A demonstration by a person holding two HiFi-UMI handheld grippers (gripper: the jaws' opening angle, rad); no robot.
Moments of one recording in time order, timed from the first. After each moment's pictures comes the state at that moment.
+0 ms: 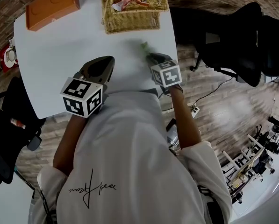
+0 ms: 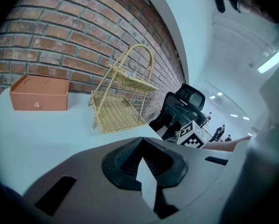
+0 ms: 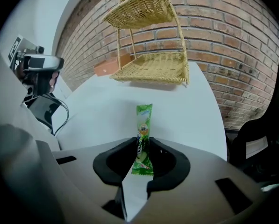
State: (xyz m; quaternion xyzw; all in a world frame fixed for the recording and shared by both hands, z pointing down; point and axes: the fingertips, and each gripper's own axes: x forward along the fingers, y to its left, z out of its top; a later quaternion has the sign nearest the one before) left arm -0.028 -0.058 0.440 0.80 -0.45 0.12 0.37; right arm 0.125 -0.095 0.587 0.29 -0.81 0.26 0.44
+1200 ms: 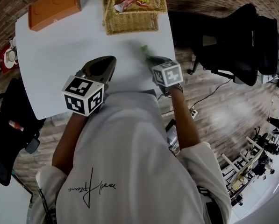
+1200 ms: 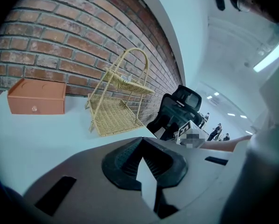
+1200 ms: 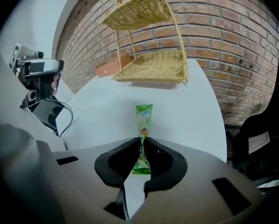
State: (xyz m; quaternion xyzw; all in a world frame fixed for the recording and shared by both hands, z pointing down) left arm -0.025 -0.058 0.434 0.82 -0.44 0.11 0.35; right arm 0.126 -0.091 0.580 0.29 -0.81 0.28 0.44
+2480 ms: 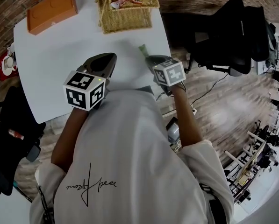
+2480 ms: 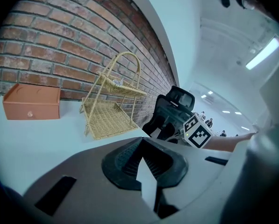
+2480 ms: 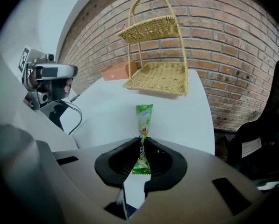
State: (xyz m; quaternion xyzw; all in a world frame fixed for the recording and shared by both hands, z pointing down) left arm -0.017 -0.052 0.422 0.84 -0.43 0.10 0.33; right arm 0.128 -0.076 0.540 0.29 -0.82 0.25 0.43
